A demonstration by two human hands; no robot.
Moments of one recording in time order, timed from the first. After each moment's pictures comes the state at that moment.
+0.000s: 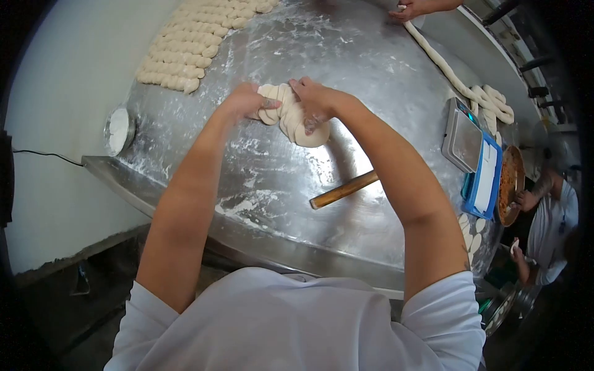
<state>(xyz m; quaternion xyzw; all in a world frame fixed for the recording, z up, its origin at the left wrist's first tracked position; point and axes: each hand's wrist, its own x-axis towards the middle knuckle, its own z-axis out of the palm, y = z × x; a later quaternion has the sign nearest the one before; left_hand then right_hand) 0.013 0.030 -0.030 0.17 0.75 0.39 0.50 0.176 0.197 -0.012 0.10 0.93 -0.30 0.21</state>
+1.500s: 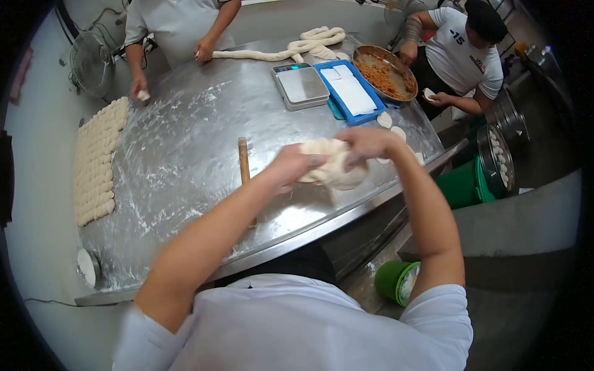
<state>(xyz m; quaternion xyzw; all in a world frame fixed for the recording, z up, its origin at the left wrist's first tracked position) 0.436 0.087 0.060 0.34 0.39 0.34 0.79 0.673 0.161 0.133 0.47 0.70 -0.53 0.10</state>
